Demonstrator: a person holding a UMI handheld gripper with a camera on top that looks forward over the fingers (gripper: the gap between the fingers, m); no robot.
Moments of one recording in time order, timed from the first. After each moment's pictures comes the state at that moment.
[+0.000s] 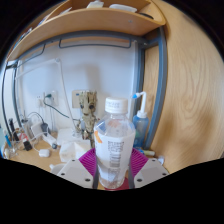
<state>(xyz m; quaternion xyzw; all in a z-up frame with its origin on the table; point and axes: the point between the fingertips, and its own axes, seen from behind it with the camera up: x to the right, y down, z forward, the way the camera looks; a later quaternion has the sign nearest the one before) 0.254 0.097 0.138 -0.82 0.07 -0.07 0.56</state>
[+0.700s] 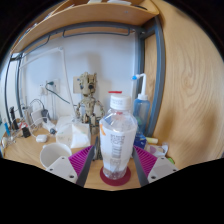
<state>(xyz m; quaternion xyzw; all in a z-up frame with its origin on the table) 0.258 0.079 0.074 -0.83 0.06 -0.05 0.55</state>
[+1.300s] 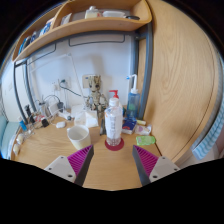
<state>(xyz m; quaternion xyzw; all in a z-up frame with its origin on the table) 0.236 -0.074 0.136 -0.88 0.06 -0.02 0.47</state>
